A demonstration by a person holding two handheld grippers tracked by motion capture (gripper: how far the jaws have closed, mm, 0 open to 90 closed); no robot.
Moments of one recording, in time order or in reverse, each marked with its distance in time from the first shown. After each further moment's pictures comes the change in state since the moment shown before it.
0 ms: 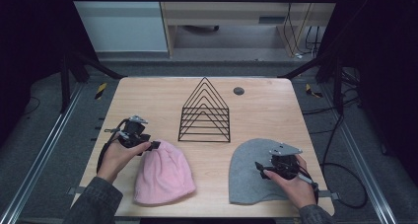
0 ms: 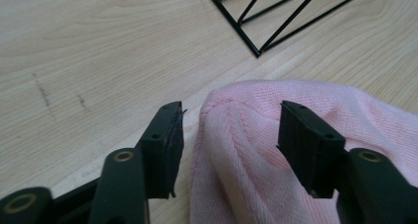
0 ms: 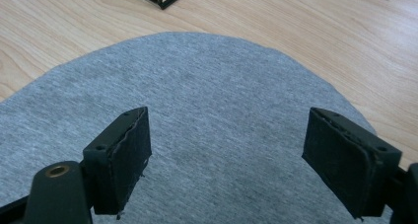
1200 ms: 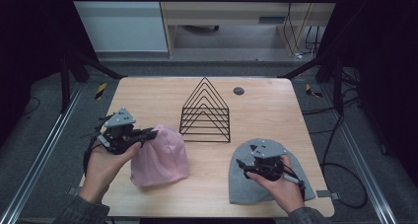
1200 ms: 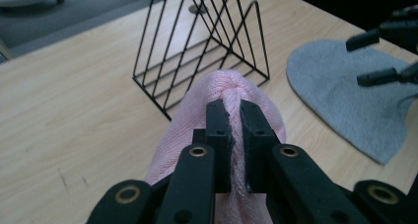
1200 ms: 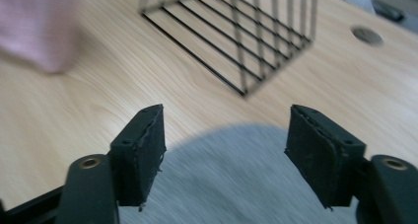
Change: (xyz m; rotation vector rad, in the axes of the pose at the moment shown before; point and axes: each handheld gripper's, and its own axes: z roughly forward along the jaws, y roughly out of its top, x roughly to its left) left arm -0.070 0.020 -0.118 -0.343 -0.026 0.142; right arm 0.053 0.047 -0.019 -0.137 0.094 -0.138
